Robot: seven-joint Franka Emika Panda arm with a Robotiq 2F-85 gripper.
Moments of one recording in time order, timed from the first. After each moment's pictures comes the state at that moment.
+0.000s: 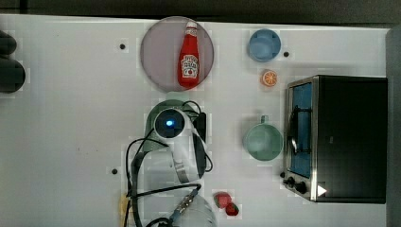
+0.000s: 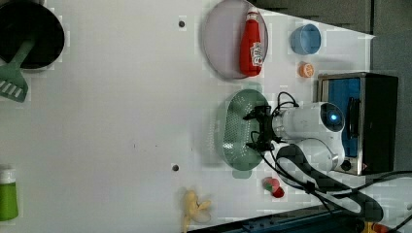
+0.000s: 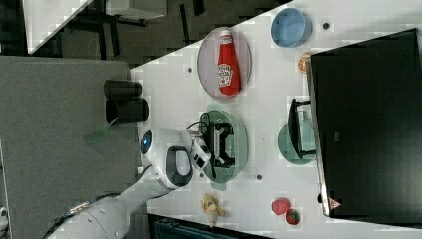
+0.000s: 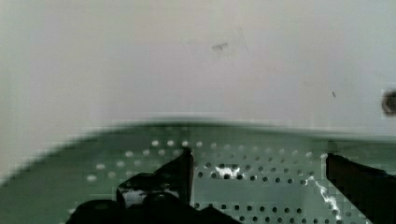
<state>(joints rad) 0.11 0.41 0.01 -2.39 -0.17 1.06 1.08</state>
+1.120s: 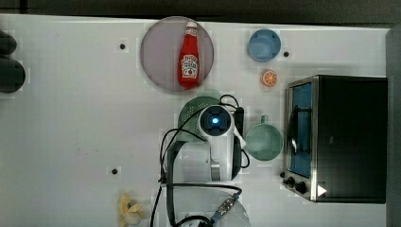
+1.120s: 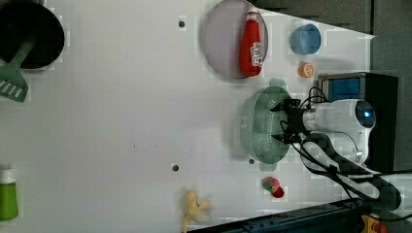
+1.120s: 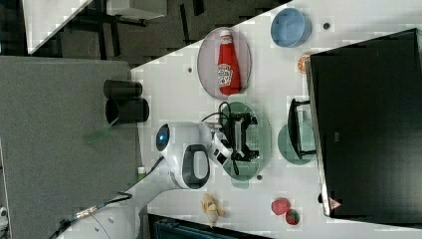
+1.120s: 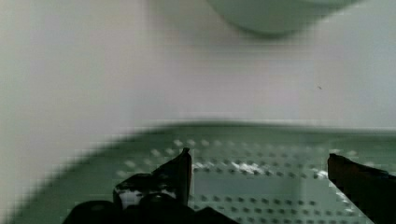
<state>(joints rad) 0.06 0.39 -0.13 -2.38 -0.15 1.10 0.90</state>
